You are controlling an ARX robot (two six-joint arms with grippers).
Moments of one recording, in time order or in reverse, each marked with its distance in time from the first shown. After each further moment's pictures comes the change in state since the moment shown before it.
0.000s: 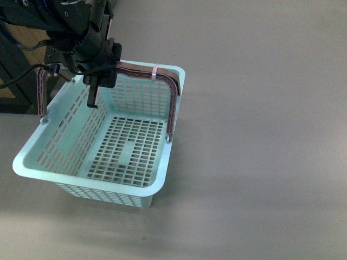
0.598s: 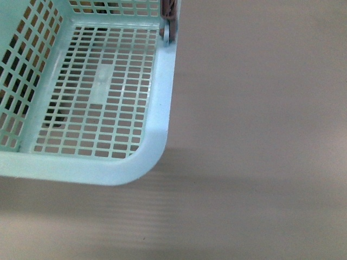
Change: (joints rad) left arm -0.120 -0.920 -0.361 -0.200 -0.167 -0.087; right arm 0.000 0.000 0.000 0.000 0.000 0.000
